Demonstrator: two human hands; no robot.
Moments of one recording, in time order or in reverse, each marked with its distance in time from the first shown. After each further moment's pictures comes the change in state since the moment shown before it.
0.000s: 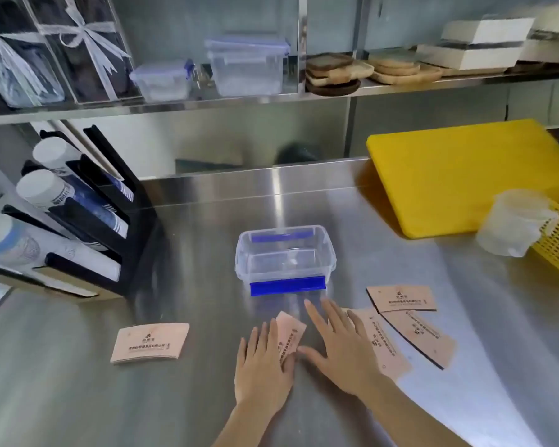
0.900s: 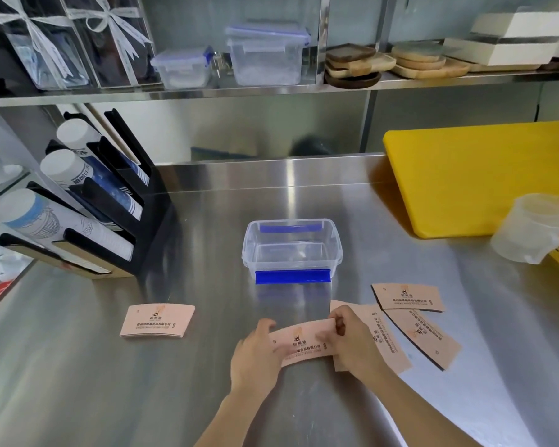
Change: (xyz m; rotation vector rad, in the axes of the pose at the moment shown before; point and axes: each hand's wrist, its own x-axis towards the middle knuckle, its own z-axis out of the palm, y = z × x) left_hand -0.009 0.010 -0.030 -0.426 -0.080 -0.286; right_hand 0.000 0.014 -0.009 0.835 -0.049 0.283
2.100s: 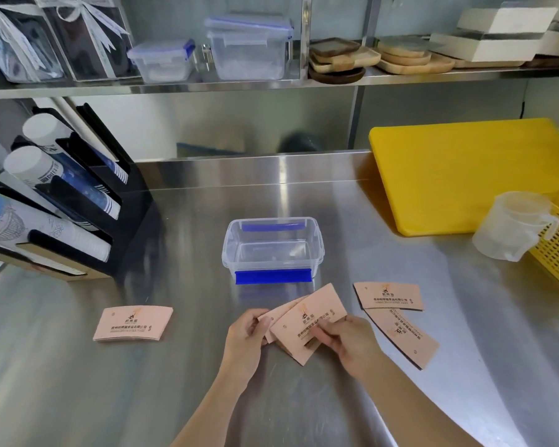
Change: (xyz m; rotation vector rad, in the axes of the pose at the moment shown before) left_hand 0.018 0.016 0.012 -0.779 -0.033 -0.067; right_hand 0.012 0.000 -0.025 0.971 0.014 0.431
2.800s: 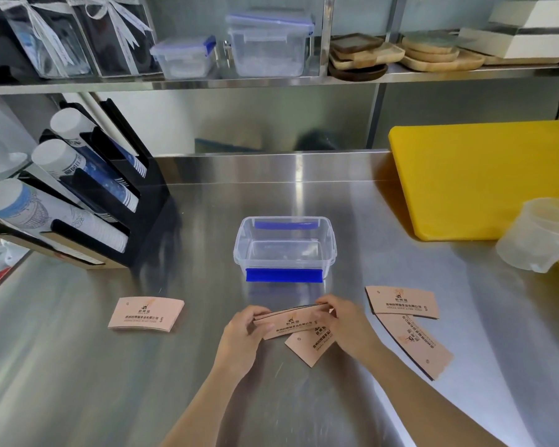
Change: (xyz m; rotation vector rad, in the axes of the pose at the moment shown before) left_hand 0.008 -0.005 -0.022 0.292 -0.004 0.072; right_hand 0.010 -0.015 0.012 -1.207 -0.163 -0.520
